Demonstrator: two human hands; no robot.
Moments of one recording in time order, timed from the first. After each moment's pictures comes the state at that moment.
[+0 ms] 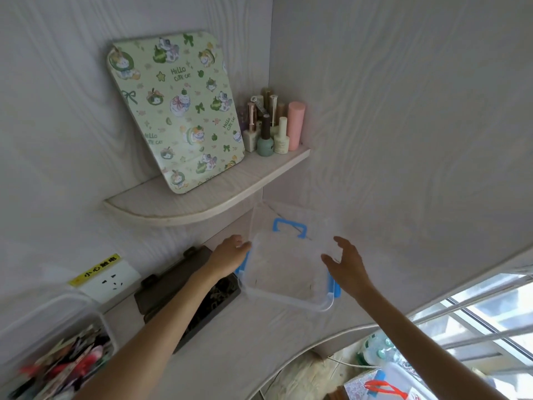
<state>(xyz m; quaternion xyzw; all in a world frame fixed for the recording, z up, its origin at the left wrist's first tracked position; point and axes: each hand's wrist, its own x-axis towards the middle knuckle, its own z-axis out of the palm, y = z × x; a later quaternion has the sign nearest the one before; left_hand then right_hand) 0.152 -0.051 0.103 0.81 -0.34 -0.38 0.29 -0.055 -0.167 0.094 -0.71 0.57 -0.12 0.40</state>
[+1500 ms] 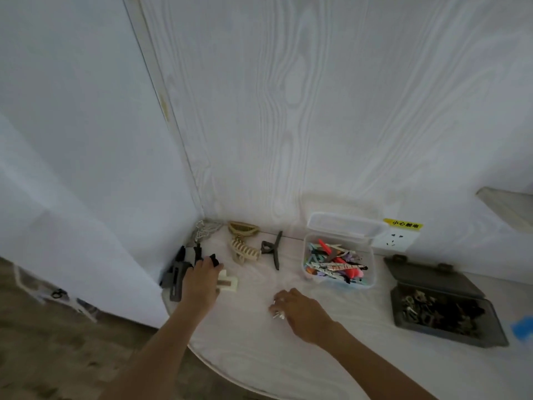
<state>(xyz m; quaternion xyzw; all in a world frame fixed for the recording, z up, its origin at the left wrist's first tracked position) 0.172 0.489 0.026 0.99 -0.02 -0.10 -0.04 0.145 0.245 -0.005 -0.93 -0.29 0.17 0.15</state>
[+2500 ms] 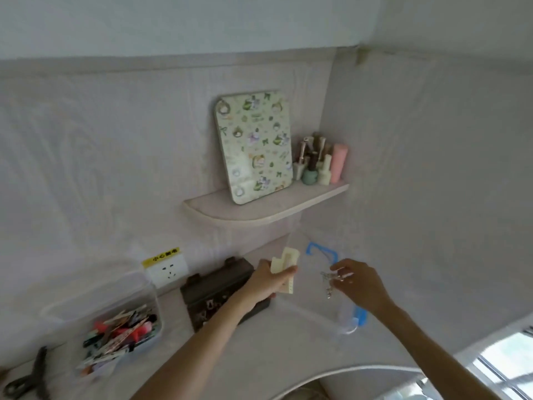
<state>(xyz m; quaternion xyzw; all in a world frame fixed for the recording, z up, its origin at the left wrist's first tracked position) 0.111 -0.009 0.127 0.76 -0.23 -0.41 0.44 -0.044 -0.151 0.134 -0.84 0.41 -0.10 0.35</state>
